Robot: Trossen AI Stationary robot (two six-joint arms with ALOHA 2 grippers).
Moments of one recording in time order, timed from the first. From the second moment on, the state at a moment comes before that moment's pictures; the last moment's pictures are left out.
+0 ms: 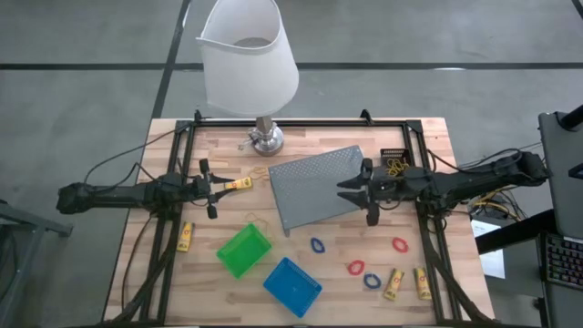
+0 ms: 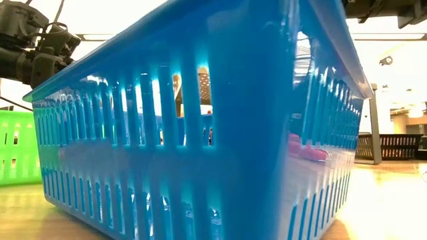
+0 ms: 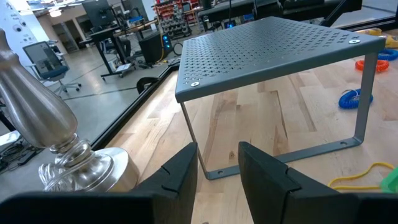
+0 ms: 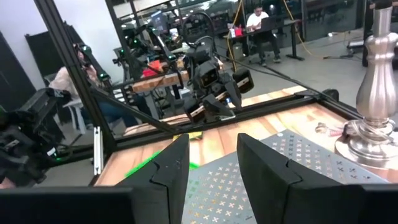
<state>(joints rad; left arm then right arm) 0.06 0.23 0.00 0.04 -0.19 0.24 0.13 0.93 0.47 0.45 0.16 0.28</state>
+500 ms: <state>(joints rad) 0.06 0.23 0.00 0.04 -0.19 0.24 0.13 0.94 0.47 0.44 0.16 0.28</state>
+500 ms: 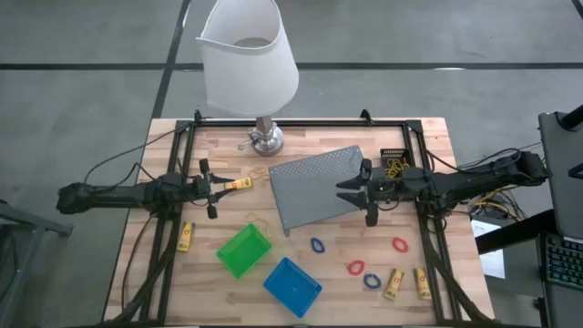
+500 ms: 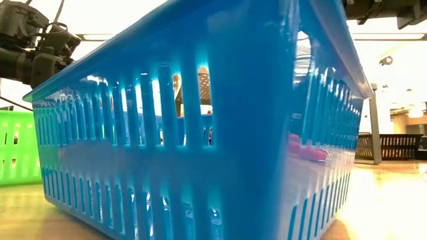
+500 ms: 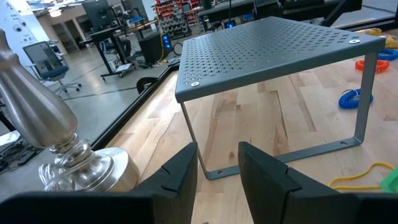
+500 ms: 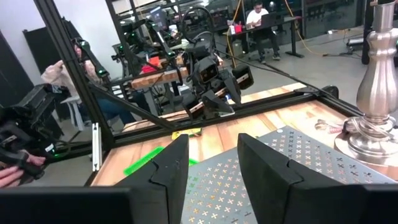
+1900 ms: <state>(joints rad) 0.41 0.99 0.44 -0.14 -0.06 -0.25 0.13 0.95 0.47 0.45 0.16 0.28</state>
